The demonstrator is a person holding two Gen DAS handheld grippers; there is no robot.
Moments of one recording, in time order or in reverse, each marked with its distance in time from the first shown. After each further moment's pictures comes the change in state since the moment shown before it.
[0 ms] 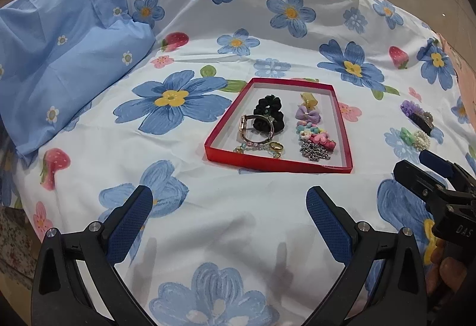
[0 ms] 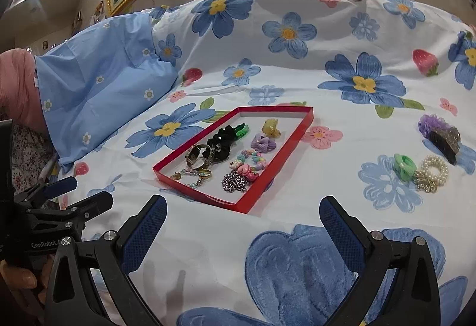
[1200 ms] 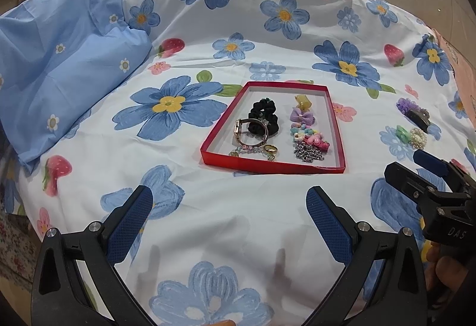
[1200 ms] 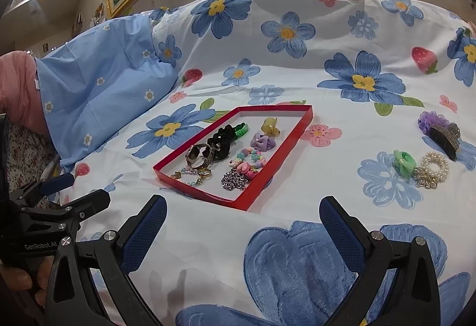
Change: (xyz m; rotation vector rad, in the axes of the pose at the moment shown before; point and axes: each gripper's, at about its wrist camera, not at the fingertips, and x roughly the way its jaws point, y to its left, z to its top) left arm -0.007 -0.008 0.001 0.024 -0.014 -0.007; right arm -0.003 -0.003 -0.001 0.002 -0.004 0.013
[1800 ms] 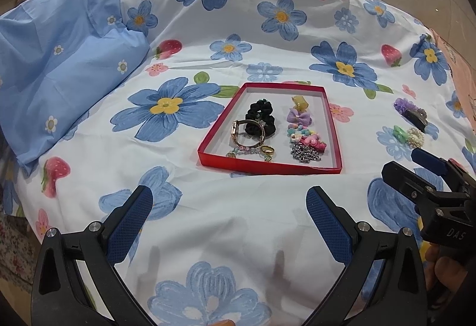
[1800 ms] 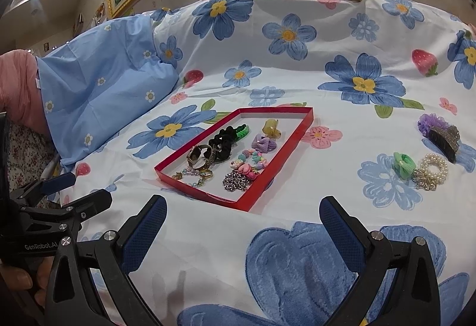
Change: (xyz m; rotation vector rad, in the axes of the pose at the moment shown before) left arm -0.003 -0.004 0.001 0.001 -0.001 -0.006; right arm -0.001 0.001 0.000 -0.005 -0.007 0.001
